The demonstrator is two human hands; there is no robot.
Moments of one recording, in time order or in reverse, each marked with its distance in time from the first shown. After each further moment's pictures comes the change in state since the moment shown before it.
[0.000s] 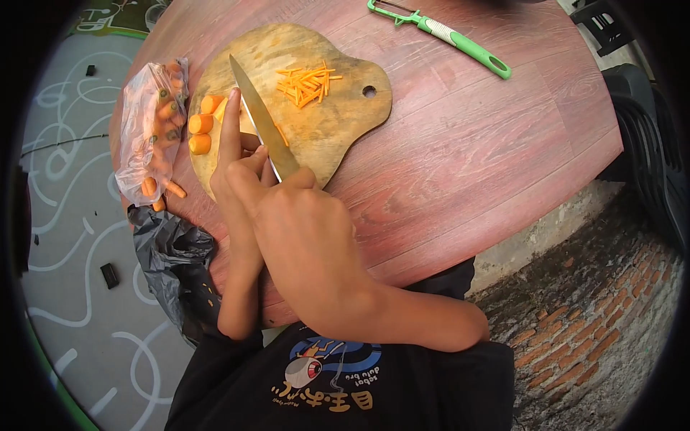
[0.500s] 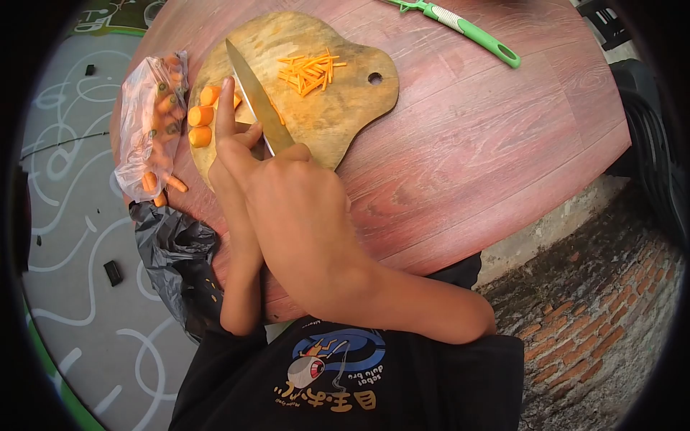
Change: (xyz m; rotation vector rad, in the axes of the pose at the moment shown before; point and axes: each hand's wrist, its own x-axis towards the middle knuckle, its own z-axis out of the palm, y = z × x) left_hand 0.001 -0.014 0.006 -0.055 0.086 0.094; right_hand 0.014 -0.002 0.009 0.071 0.039 0.006
